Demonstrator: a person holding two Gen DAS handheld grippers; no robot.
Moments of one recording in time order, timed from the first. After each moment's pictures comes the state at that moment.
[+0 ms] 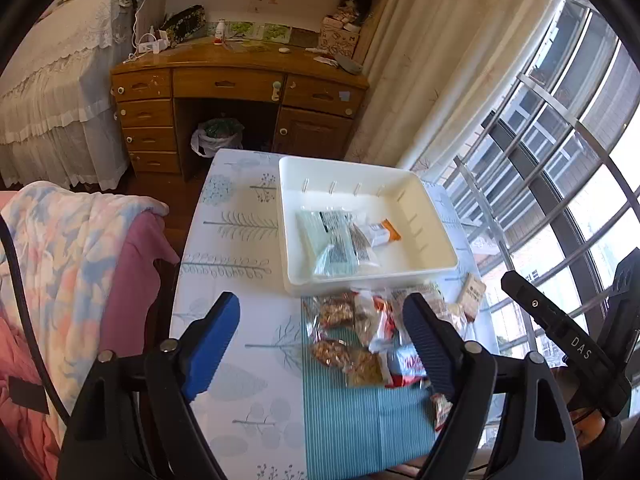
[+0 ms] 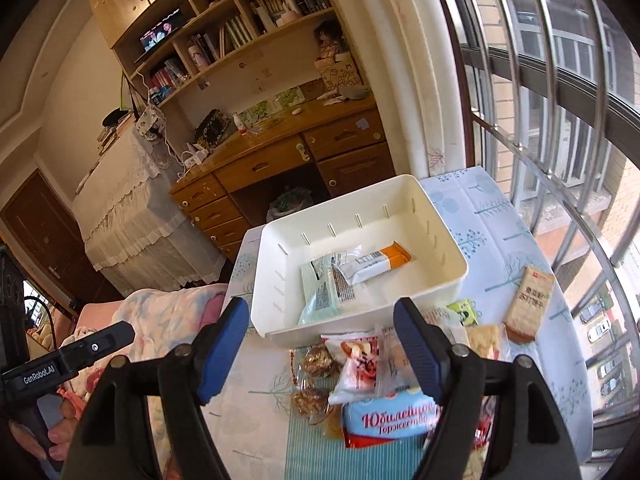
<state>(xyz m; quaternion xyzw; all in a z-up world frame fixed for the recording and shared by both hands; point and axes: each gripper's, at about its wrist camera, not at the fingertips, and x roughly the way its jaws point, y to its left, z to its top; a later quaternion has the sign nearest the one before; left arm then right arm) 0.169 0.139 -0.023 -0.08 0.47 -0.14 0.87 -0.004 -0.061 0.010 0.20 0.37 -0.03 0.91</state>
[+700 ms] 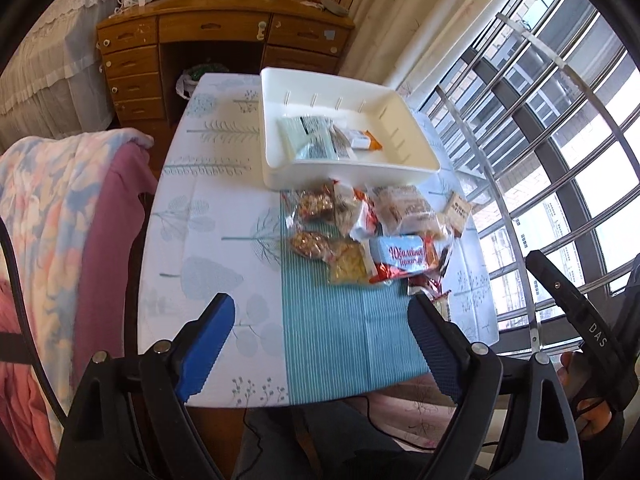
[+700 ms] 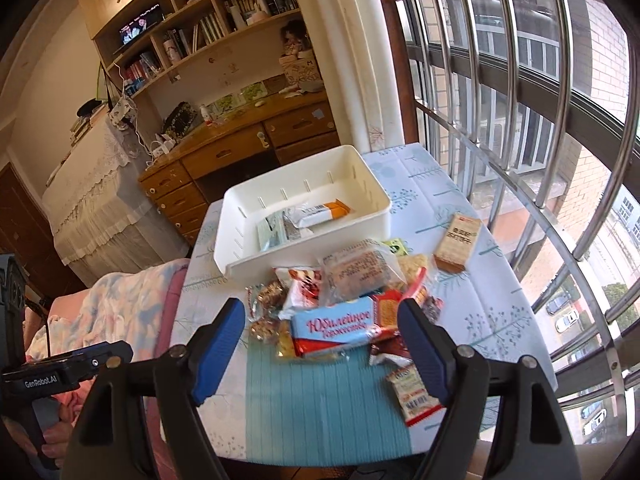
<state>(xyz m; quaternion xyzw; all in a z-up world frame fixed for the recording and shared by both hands) 0.081 0.122 -0.073 -0.07 0.55 -0.17 0.82 -0.112 -0.067 -0.005 0.17 0.40 -0.09 0.90</state>
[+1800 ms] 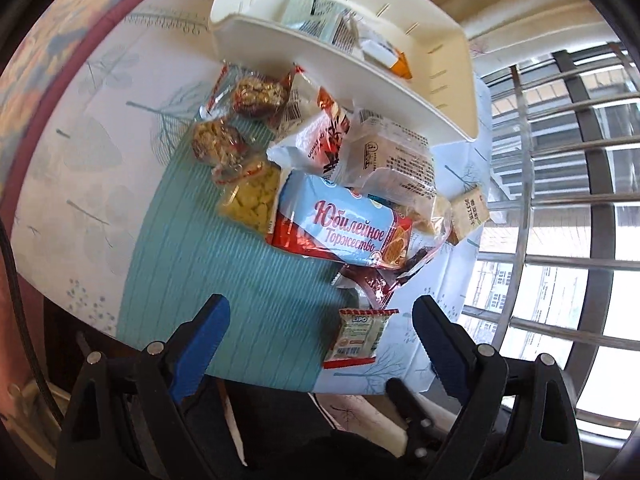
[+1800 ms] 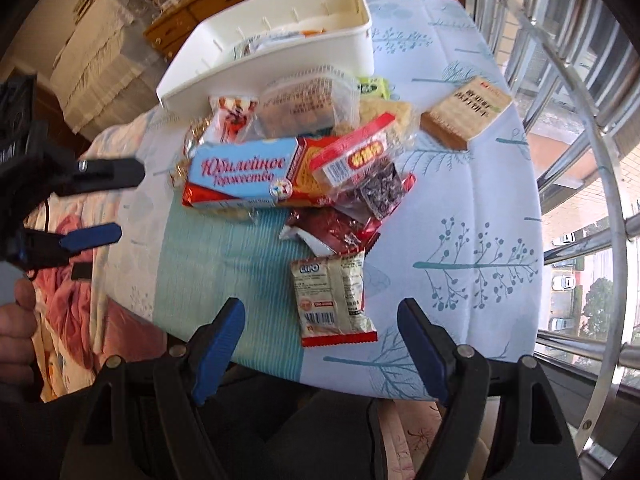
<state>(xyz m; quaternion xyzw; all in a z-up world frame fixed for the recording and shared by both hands) 0.127 -0.020 -0.176 -0.24 0.68 -0.04 0.70 -0.094 -0.148 -0.138 0.12 0.65 0.06 0.75</state>
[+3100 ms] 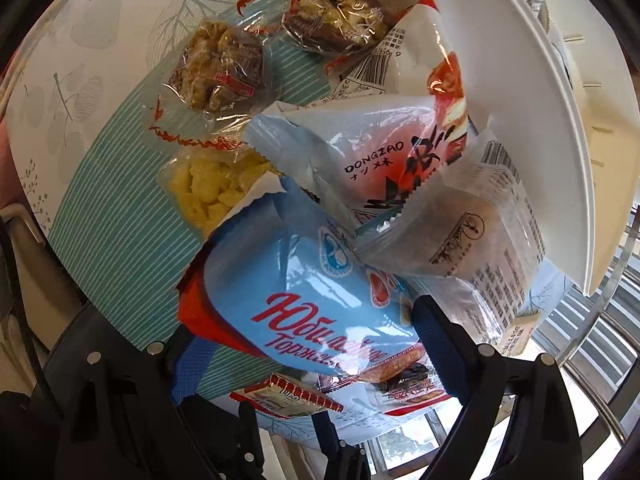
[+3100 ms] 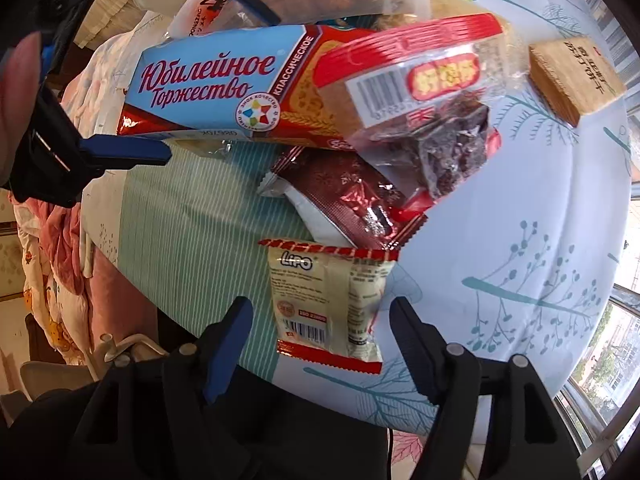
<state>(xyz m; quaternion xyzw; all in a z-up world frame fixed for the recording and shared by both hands) 0.195 -0.074 -0.291 -0.37 0.73 0.19 0.54 -0.048 -0.124 -0.221 0.07 0.76 0.14 0.64</state>
